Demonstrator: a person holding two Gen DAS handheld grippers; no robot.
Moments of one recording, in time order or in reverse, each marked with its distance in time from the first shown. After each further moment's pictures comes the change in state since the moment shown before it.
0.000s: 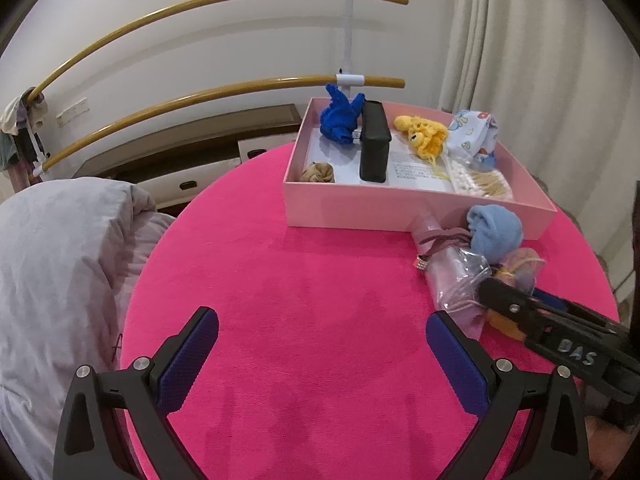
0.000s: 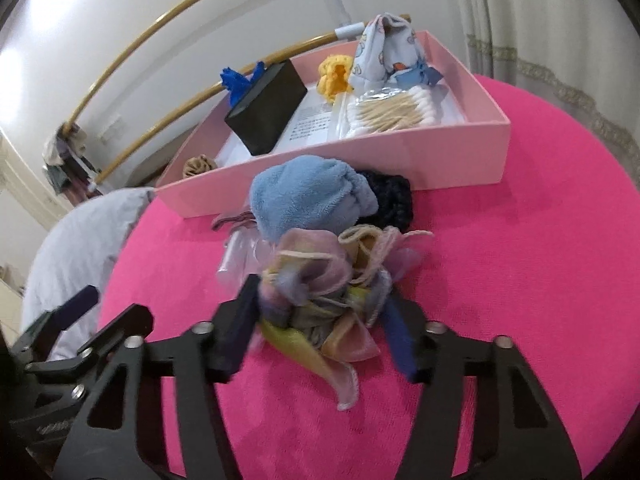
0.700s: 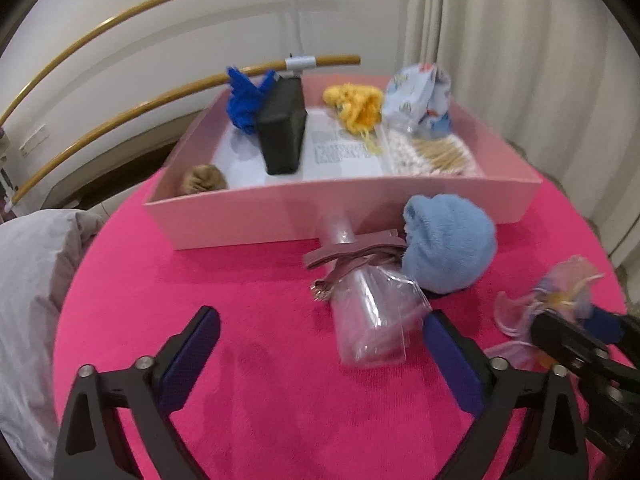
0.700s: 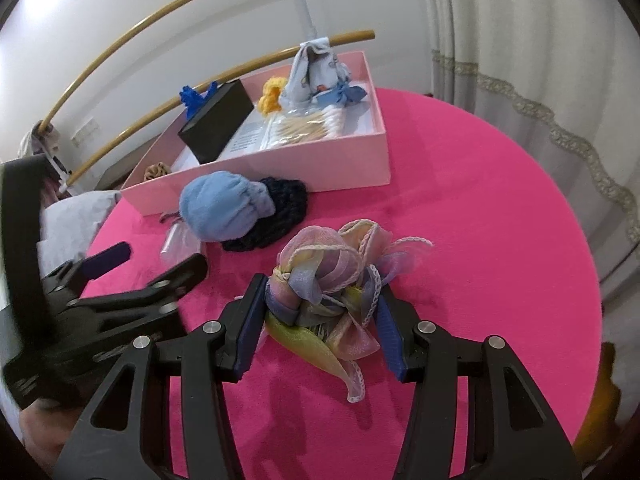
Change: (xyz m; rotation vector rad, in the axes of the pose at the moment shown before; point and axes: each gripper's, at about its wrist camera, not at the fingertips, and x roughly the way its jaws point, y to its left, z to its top) left arm 0.064 -0.074 0.016 0.129 0.075 -0.060; right arm -0.041 -0.037 -0.009 -0.017 -0.038 -0.148
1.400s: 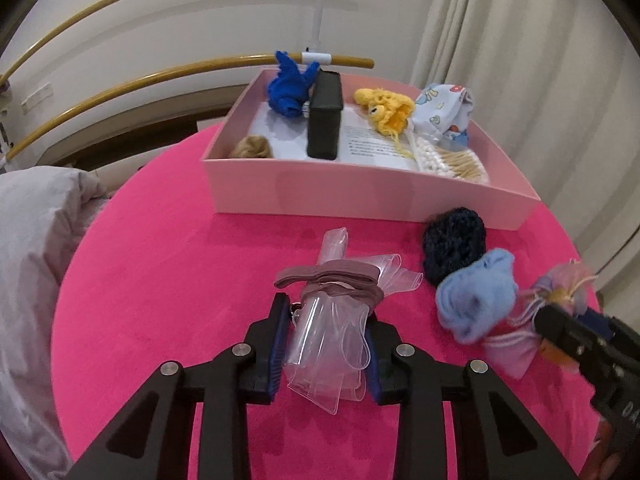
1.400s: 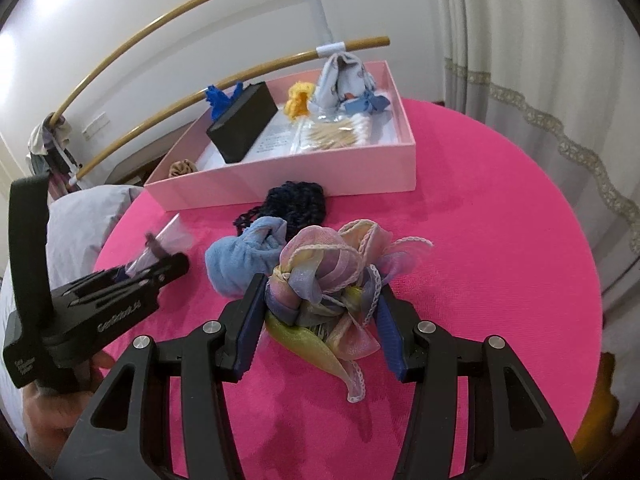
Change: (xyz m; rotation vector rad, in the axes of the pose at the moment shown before) left arm -0.025 0.053 -0.020 -0.127 -0.008 -0.079; right arm -0.015 0.022 -0.004 -0.042 -0.018 0.023
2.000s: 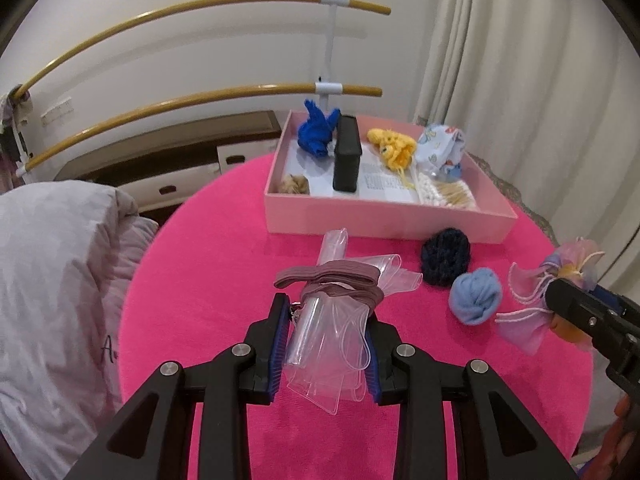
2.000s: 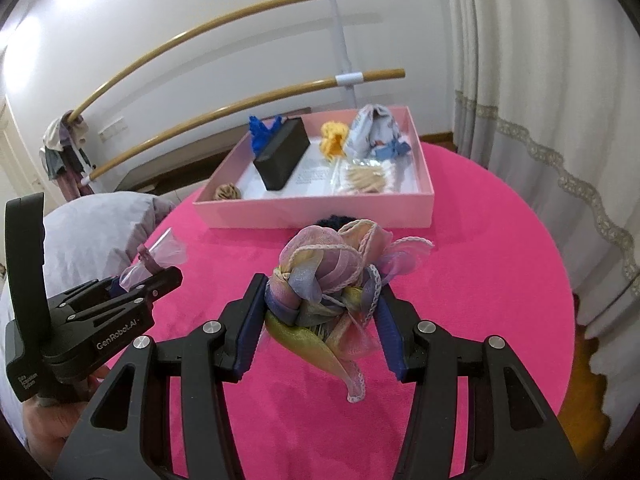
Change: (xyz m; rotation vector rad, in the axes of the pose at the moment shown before) left arm -0.090 0.011 -0.019 0.005 -0.104 0.040; right arm -0.052 0.035 0.007 -0.063 -0.085 0.015
